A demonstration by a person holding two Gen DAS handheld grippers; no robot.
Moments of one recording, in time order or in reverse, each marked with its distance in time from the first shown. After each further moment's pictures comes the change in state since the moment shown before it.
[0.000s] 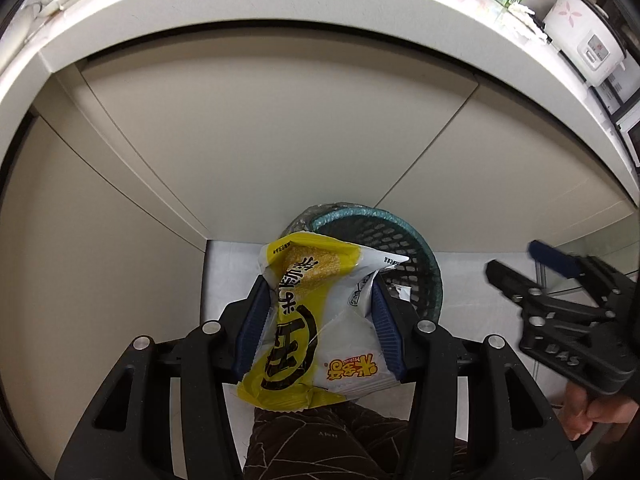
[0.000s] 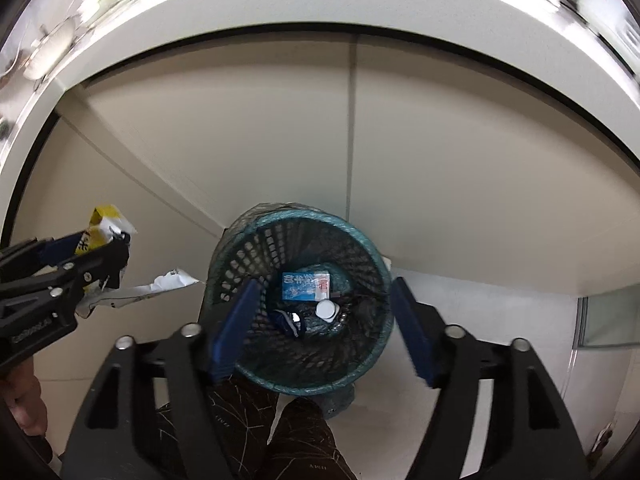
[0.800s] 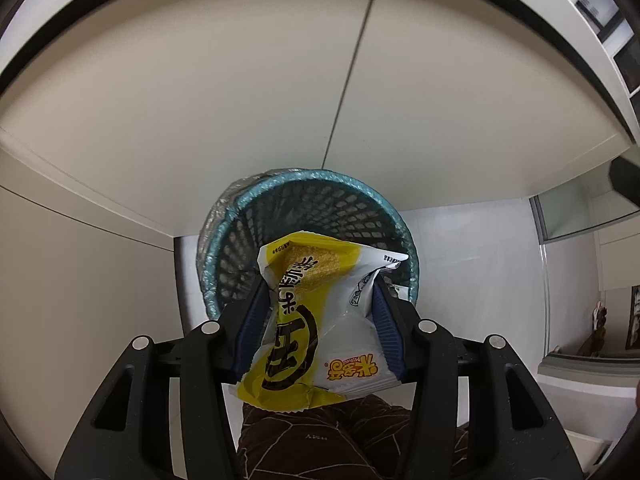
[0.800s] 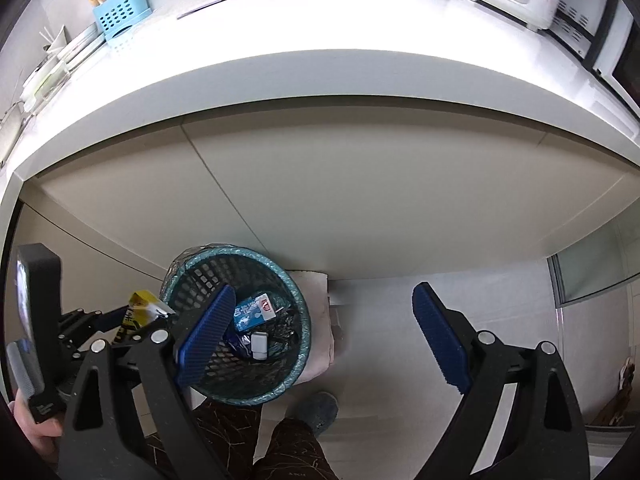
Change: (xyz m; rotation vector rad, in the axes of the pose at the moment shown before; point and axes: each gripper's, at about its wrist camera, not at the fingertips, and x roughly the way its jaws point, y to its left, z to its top) left arm 0.066 -0.072 -0.017 0.172 0.099 -0.026; right arm -0.055 -0.104 -0.011 0.216 -0.087 -0.114
